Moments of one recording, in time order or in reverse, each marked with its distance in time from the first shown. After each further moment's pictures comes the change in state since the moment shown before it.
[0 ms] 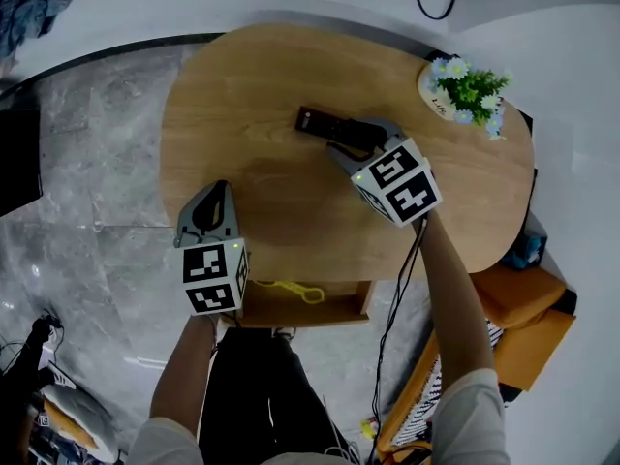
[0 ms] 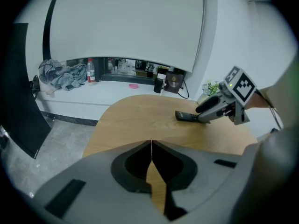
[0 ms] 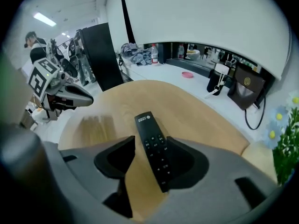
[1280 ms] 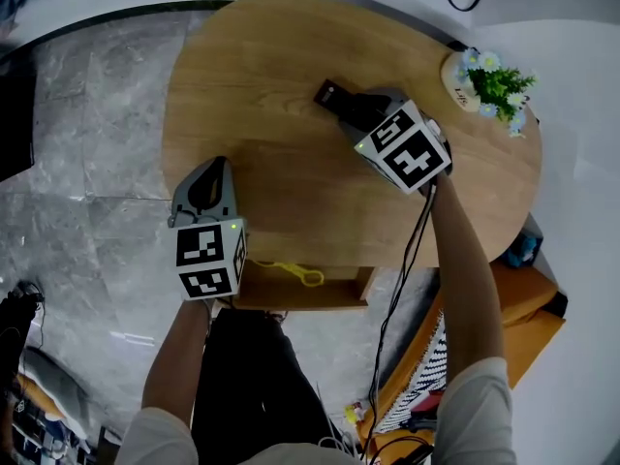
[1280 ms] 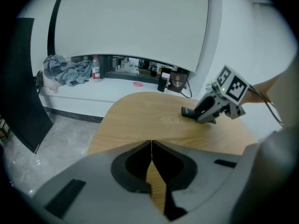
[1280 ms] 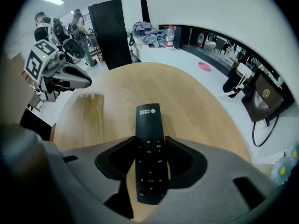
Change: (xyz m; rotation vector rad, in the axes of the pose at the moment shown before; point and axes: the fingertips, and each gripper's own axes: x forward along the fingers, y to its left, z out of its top) left arm 0.000 0.018 -0.017 -0.037 0.004 0.014; right arm 0.031 0.005 -0.004 -0.168 0.200 0.045
